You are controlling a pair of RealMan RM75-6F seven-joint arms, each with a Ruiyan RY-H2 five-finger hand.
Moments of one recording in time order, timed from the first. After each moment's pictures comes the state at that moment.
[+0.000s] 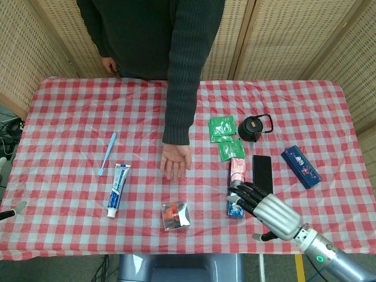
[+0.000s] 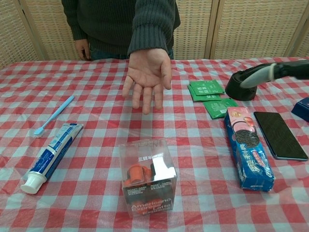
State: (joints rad) left arm -0.04 -1.00 -0.09 -1.80 1.37 1.51 0.12; right arm 0.49 -0.89 -0.02 -1.92 -1.99 1.07 0.26
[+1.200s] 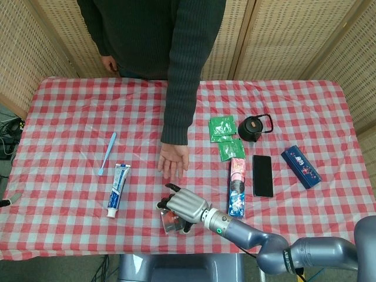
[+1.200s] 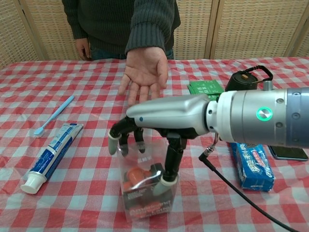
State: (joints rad) left arm -0.10 -0.99 -0.14 -1.76 1.22 1.40 0.08; right arm 0.90 -1.48 0.19 -1.83 -1.26 0.67 -0.28
